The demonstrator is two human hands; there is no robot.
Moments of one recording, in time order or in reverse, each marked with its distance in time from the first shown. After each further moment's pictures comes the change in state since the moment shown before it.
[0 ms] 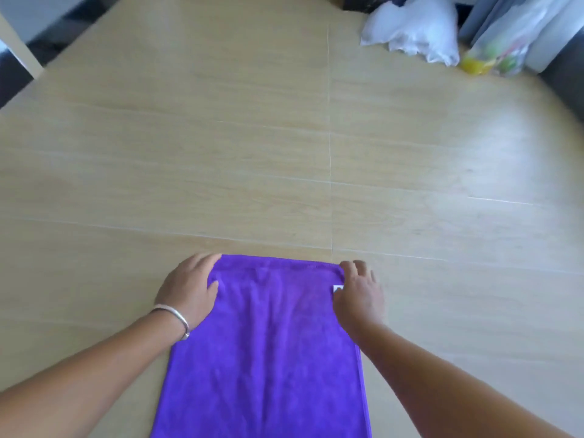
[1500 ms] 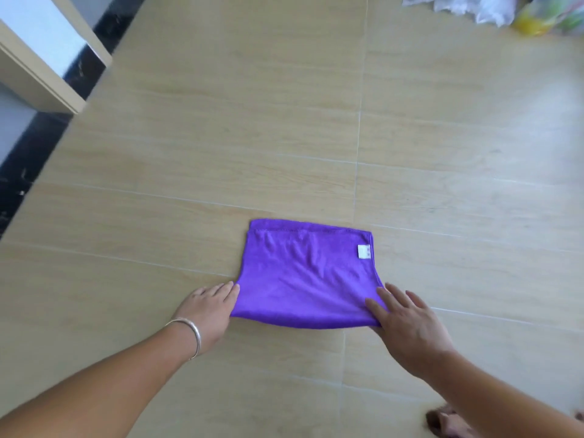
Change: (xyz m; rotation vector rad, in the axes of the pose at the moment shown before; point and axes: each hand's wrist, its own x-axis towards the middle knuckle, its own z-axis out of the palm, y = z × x) left_hand -0.140 0.033 -0.115 0.576 -0.579 0.118; right_hand -0.131 0.041 -0.117 -0.465 -0.193 -0.613
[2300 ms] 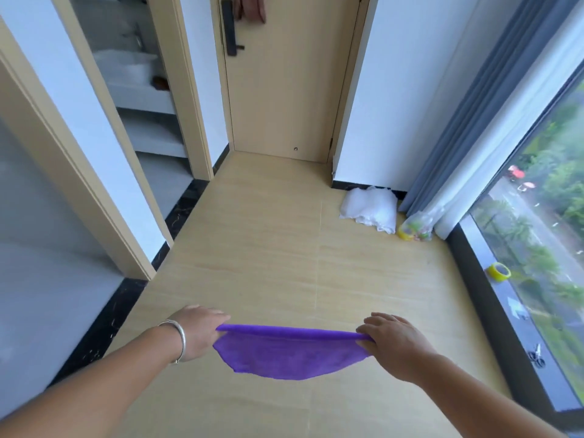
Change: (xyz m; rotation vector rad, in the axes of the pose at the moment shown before) left_hand -0.404 -0.150 -0.541 -0.127 0.191 0.074; right_hand -0.186 0.022 -0.662 0.119 0.087 0.013
